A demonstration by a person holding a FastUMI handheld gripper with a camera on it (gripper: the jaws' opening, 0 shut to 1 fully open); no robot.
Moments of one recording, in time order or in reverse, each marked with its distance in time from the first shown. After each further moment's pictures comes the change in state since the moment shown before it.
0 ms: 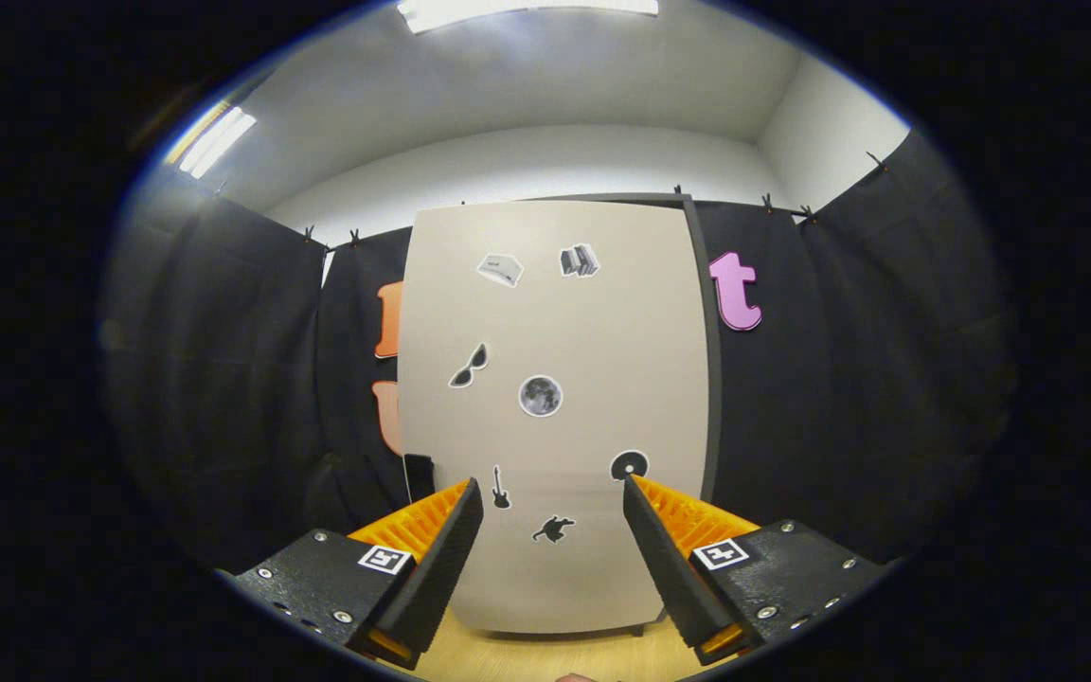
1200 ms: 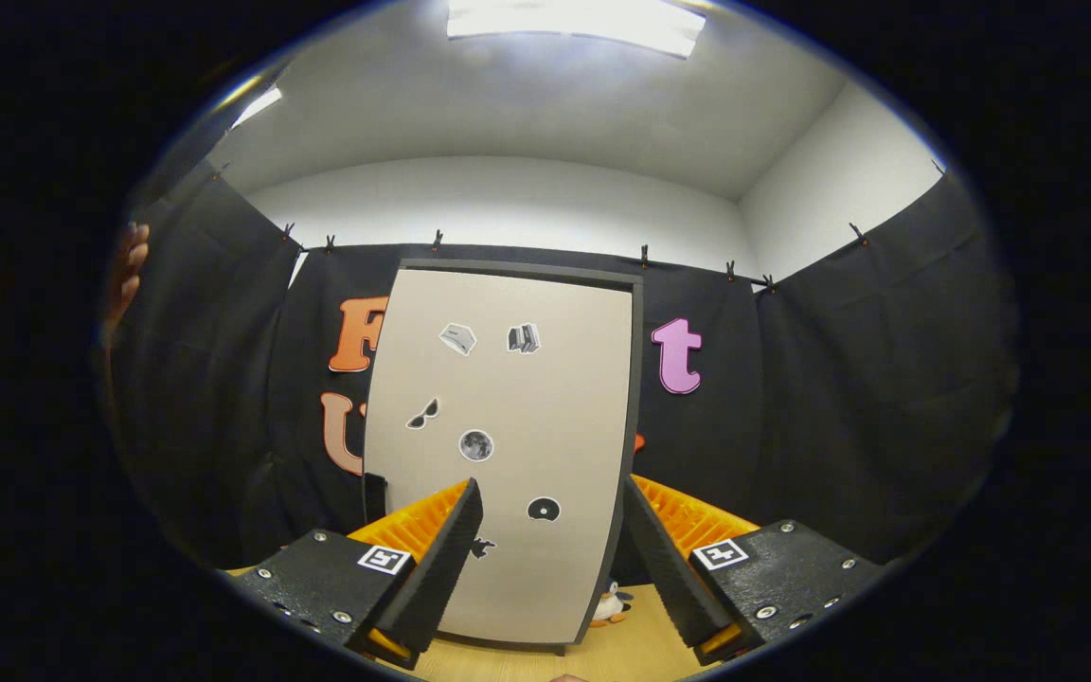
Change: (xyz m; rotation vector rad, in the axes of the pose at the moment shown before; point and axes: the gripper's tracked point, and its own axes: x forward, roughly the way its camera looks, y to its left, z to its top) arm -0.040 -0.031 0.067 -0.133 -0.105 -0.129
